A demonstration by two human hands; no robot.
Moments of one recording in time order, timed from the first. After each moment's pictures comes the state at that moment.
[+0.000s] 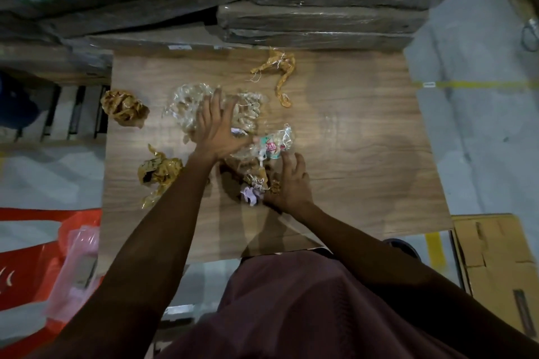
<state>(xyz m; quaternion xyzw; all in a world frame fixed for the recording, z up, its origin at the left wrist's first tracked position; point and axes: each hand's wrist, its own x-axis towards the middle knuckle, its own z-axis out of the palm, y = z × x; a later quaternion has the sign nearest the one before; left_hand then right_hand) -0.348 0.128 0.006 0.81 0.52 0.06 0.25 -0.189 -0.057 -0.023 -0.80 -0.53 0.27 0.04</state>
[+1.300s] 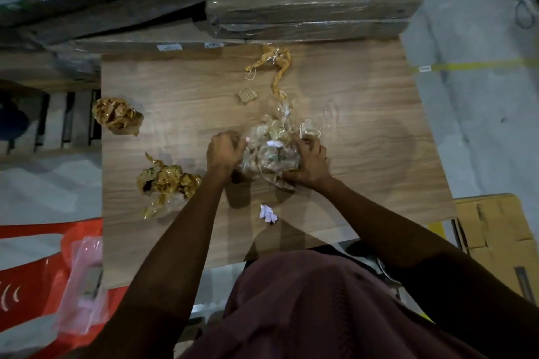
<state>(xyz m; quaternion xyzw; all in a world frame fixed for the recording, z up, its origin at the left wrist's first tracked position) -0.341 0.106 -0.036 0.73 0.59 0.12 0.33 -0.132 -0.022 -0.014 -0.80 -0.51 0.31 0.08</state>
